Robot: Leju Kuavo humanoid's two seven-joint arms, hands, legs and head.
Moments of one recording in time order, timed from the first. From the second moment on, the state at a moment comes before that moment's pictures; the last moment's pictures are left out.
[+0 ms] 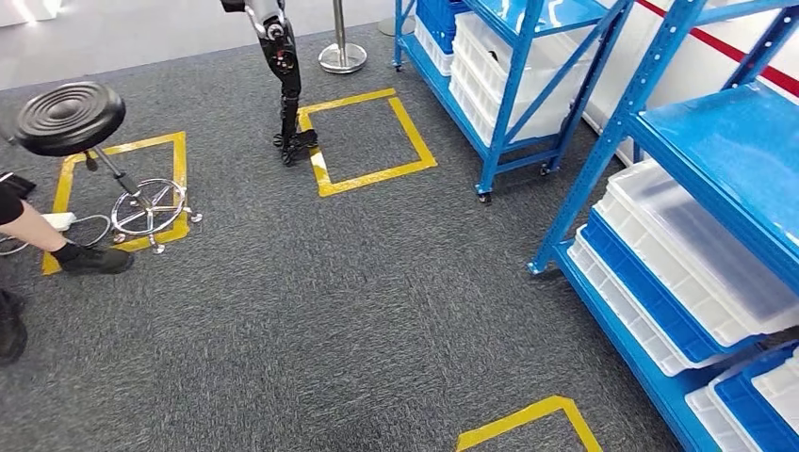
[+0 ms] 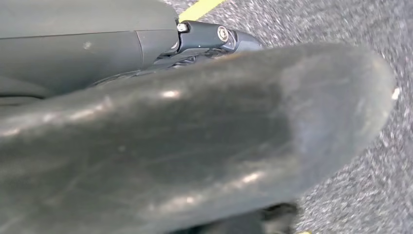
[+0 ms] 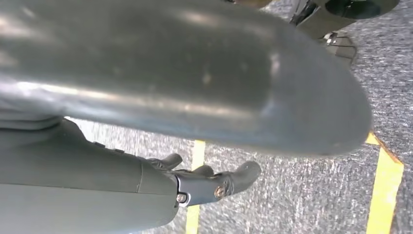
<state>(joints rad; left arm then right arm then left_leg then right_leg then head) -0.02 -0.10 0.48 -0.19 -0.59 0.22 -0.33 0.00 0.07 0.03 -0.17 0.37 -0.22 -0.02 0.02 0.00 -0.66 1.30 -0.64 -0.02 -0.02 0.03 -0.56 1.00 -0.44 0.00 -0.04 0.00</state>
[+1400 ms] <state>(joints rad) -0.04 -0.10 0.44 -0.19 -0.68 0.22 -0.40 -0.02 0.13 0.02 -0.18 0.35 -0.20 -0.02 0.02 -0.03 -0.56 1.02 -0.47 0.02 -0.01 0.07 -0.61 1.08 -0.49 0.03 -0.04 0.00</state>
